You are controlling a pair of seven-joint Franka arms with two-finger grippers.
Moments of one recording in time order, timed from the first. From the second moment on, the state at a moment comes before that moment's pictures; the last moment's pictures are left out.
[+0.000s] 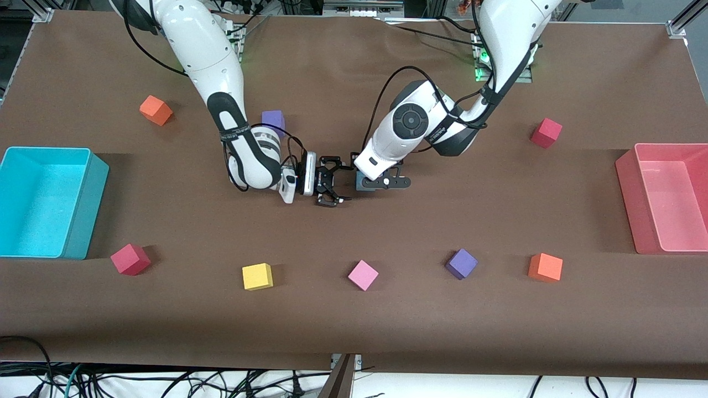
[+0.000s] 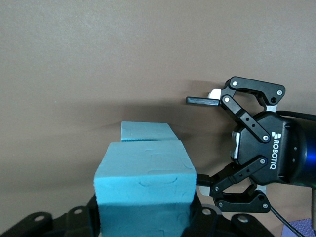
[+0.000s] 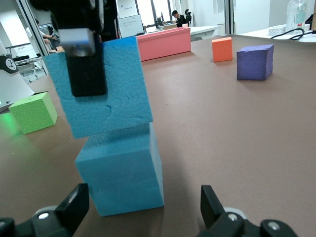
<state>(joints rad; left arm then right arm) -0.33 0.58 -0.45 -1.77 -0.04 2.32 -0.76 0.55 0.81 0.00 -1.85 1.90 2.11 -2.47</state>
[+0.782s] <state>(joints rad) -0.33 0.57 -0.45 -1.75 -0.04 2.31 -0.77 0.55 0.81 0.01 -1.85 1.90 2.11 -2.47</state>
